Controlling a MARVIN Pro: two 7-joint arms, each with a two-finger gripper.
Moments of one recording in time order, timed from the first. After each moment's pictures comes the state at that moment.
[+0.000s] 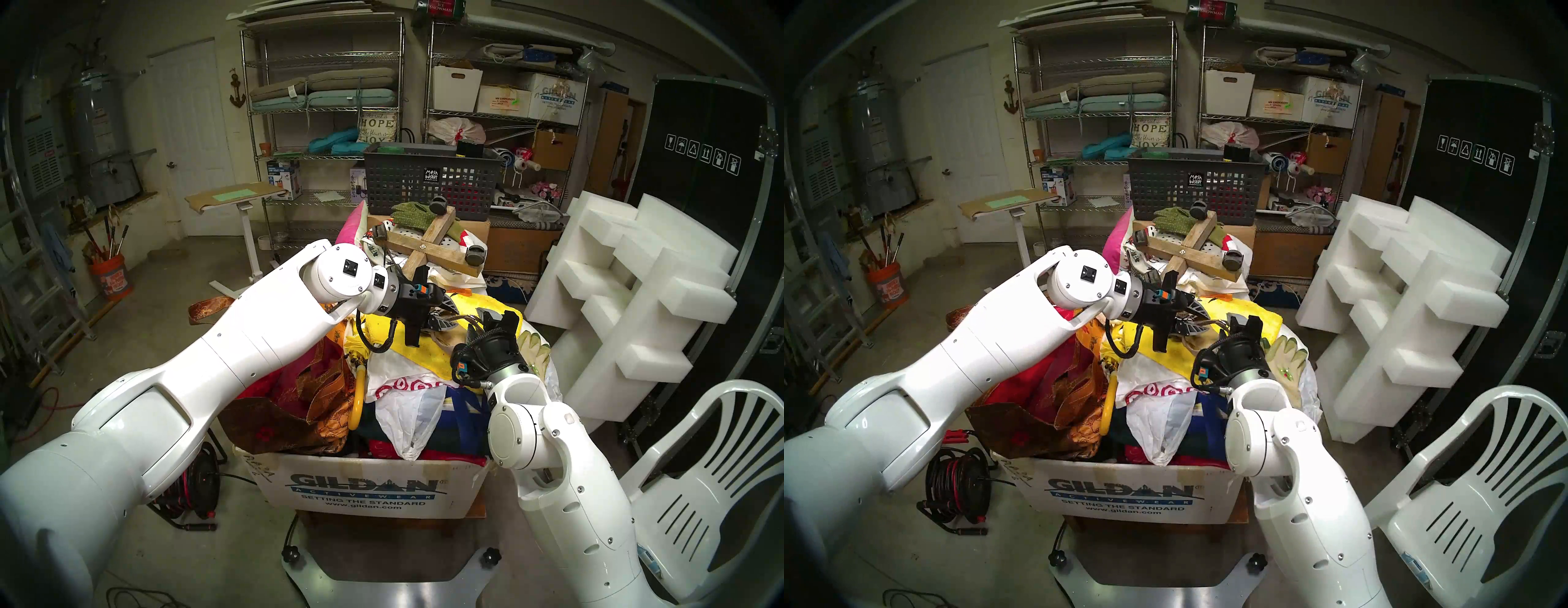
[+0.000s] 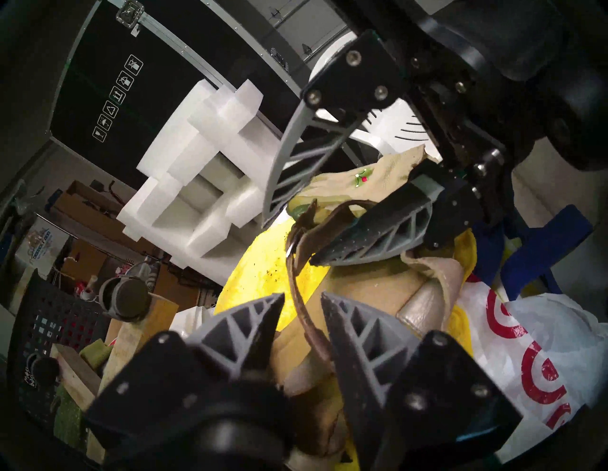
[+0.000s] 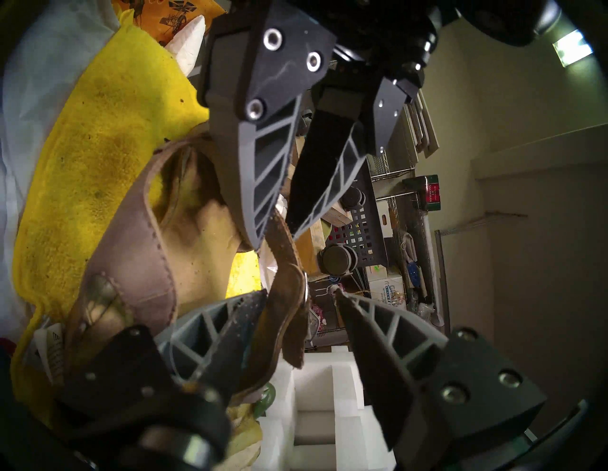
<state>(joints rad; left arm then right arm) 0.65 -1.20 -0.71 -1.32 0.08 -0.03 -0.90 -1.65 -1.35 1.31 -1.99 -1.25 0.30 0.26</state>
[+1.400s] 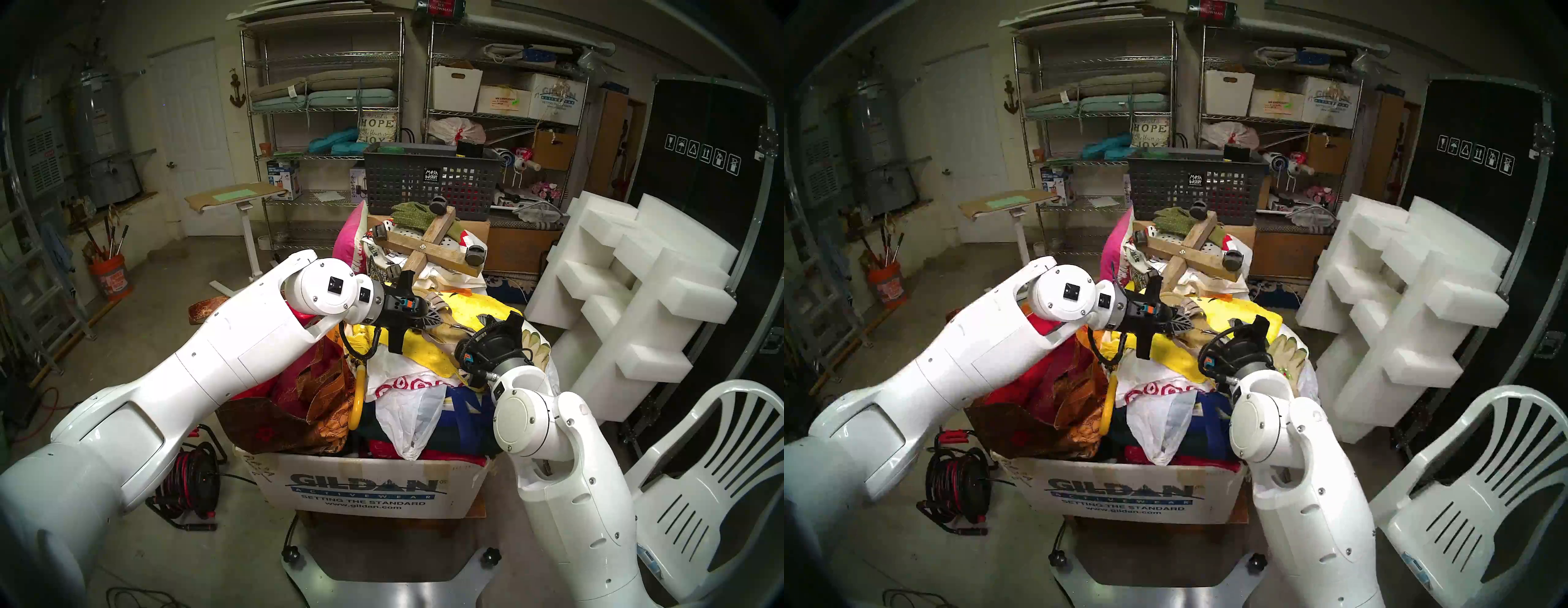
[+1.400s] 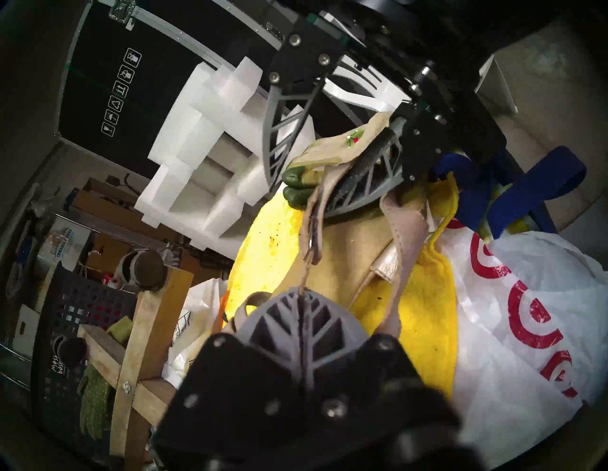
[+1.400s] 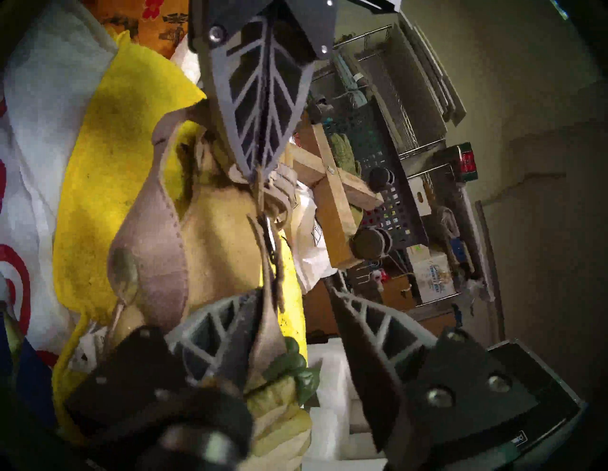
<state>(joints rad) 0.72 -1.08 -0.72 -1.48 0.18 0.00 -0.82 -1.64 -1.41 1.38 -2.05 -1.12 0.35 0.46</state>
